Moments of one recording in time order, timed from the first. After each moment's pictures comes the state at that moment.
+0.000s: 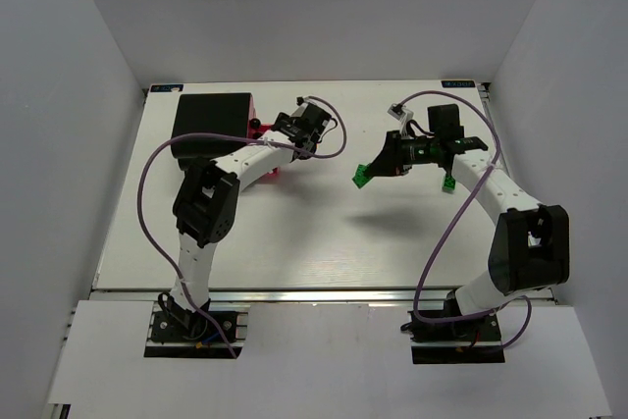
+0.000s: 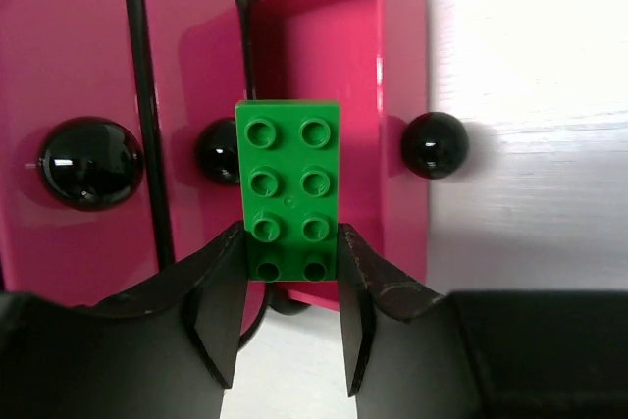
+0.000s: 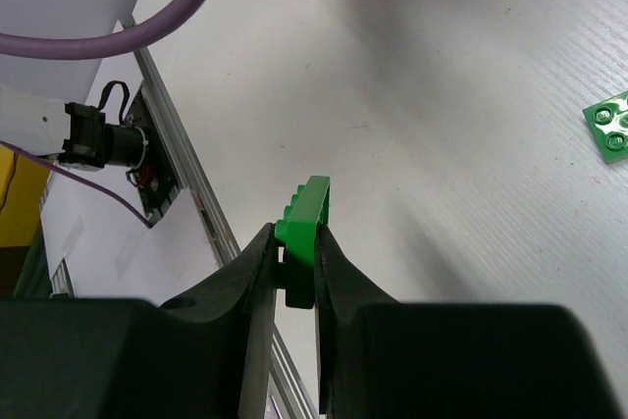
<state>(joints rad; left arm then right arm) -0.63 2.07 1.67 -0.60 -0.82 -0.03 0.21 1.53 1.13 -0.42 -0.98 0.06</state>
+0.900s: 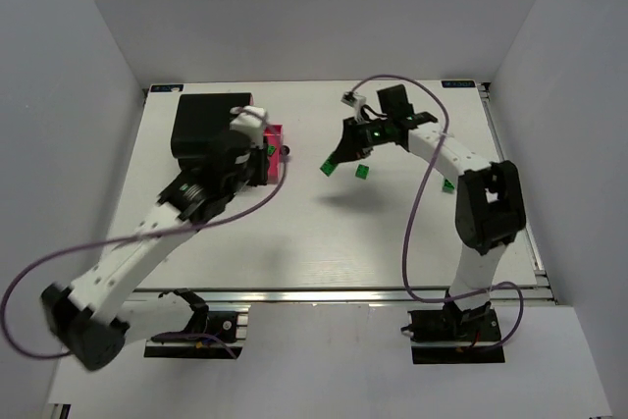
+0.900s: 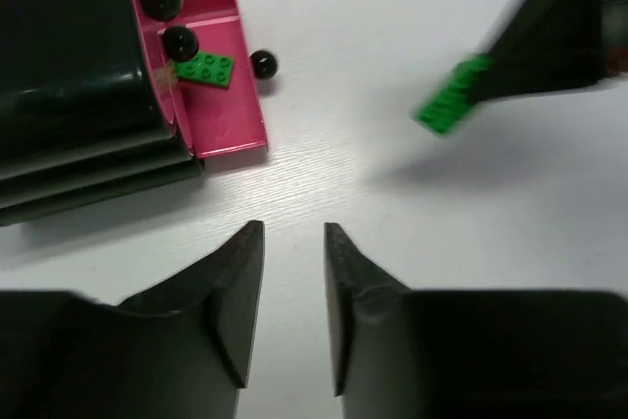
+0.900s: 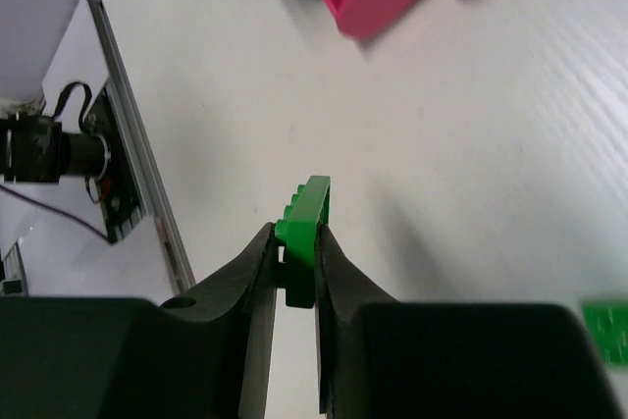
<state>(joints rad) -0.65 1.21 1.16 -0.51 -0.32 -0.21 0.37 1.82 1.42 -0.43 -0.91 0.03</state>
